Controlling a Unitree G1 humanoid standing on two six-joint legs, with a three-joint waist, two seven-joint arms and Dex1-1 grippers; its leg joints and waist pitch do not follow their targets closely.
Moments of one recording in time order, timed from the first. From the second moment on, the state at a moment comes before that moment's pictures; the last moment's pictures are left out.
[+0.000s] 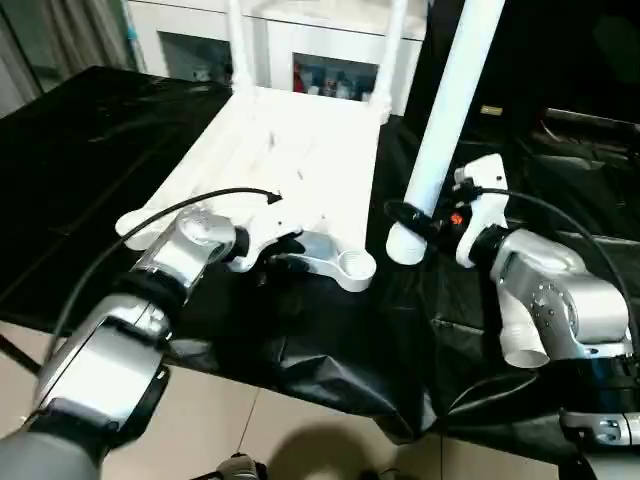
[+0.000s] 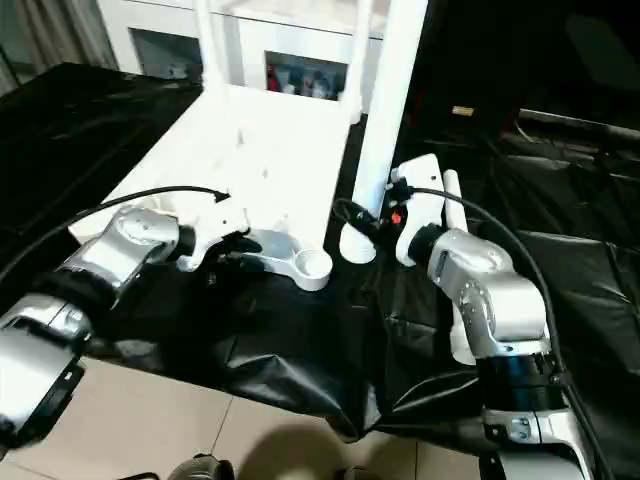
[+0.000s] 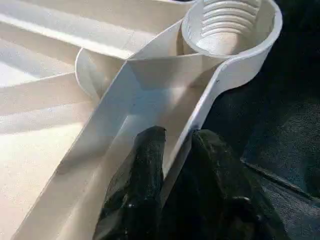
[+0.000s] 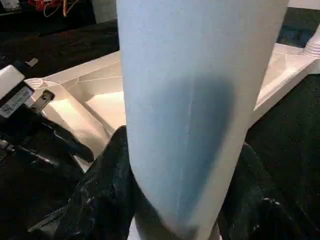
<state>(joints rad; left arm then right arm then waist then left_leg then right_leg) -0.97 0.35 -0.41 1.14 0.11 -0.13 -0.99 -0.48 -0.34 -0.03 0.07 0.35 0.59 0.57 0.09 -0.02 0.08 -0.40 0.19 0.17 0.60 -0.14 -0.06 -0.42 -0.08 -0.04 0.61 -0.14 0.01</state>
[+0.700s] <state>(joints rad) -1.05 0.35 -0.47 1.20 0.22 -0.14 -1.18 -0.46 -0.38 -0.03 0.03 0.35 0.60 0.60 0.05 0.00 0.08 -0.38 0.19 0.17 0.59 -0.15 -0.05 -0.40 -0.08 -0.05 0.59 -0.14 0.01</state>
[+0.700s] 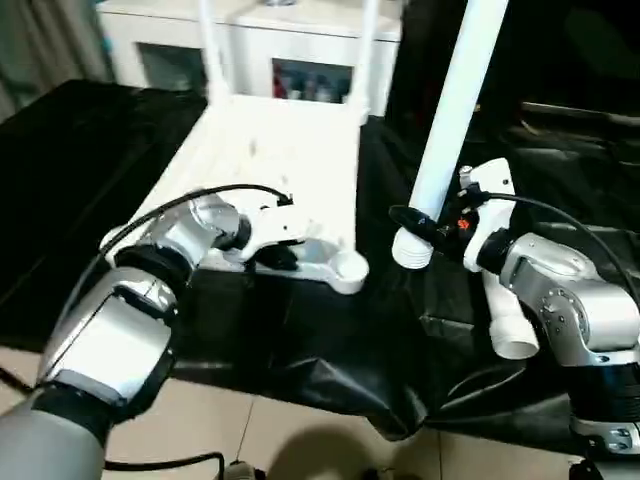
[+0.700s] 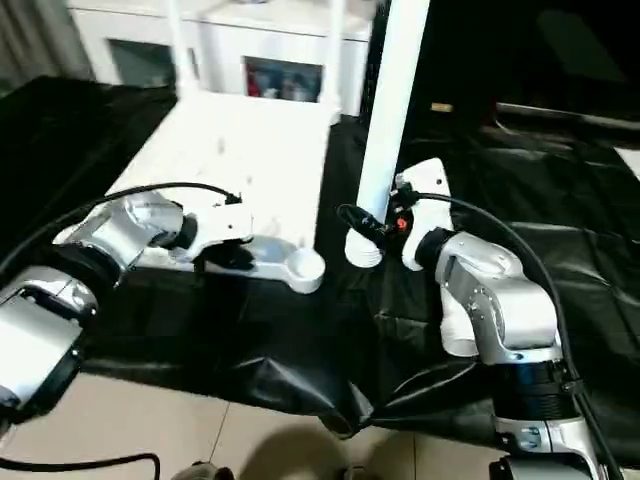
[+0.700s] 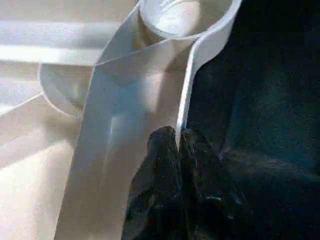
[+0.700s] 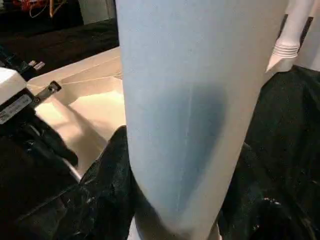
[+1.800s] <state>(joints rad) -0.72 0.45 -0.32 0.65 0.10 0.00 -1.18 -0.44 -0.37 -0.03 -0.04 0.38 0.62 0.60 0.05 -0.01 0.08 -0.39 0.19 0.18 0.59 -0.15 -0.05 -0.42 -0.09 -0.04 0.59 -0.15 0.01</state>
